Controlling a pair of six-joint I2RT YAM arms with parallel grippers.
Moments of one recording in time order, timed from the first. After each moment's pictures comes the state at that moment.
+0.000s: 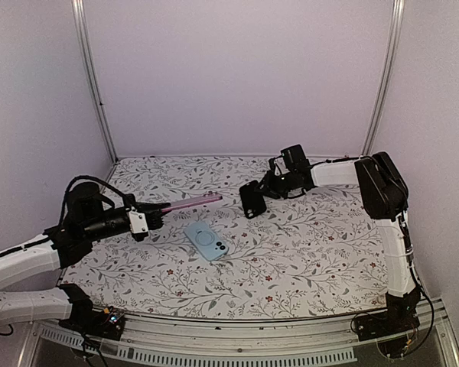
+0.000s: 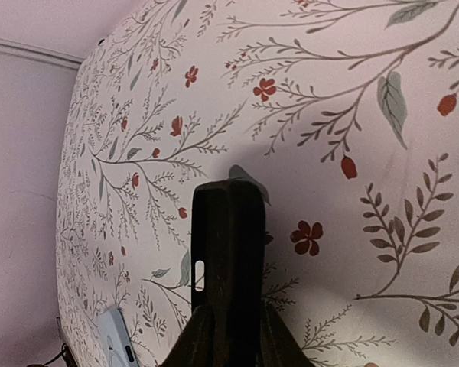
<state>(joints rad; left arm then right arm) -0.58 0.85 0.45 0.23 0.37 1.06 0.48 2.32 1.66 -0.09 -0.45 0.67</state>
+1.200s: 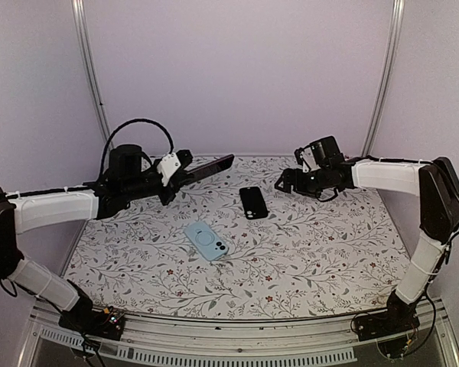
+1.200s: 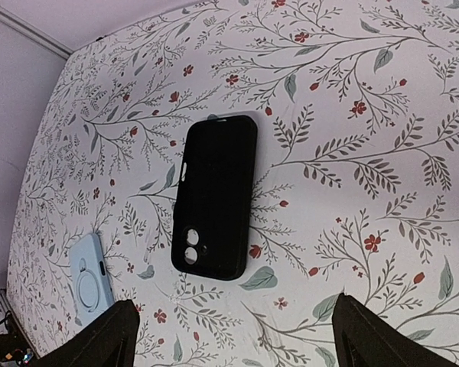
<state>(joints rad) -0.54 1.39 0.84 0.25 0.28 0.60 0.47 1.79 1.24 -0.22 -0.23 0.44</state>
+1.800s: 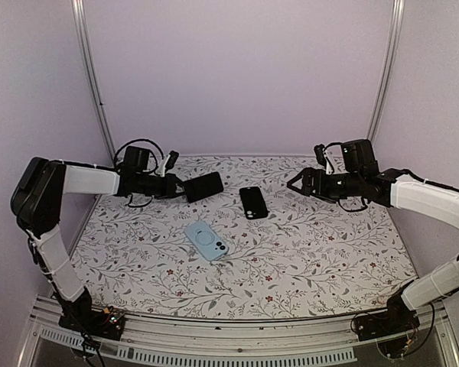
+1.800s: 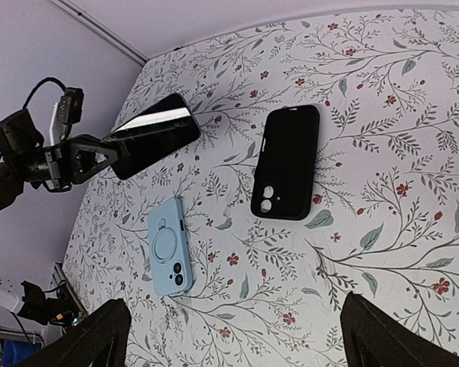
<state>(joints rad) -0.32 1.80 1.08 0.07 0.66 -0.28 0.47 1.37 0.96 -0.19 -0.36 0.50</state>
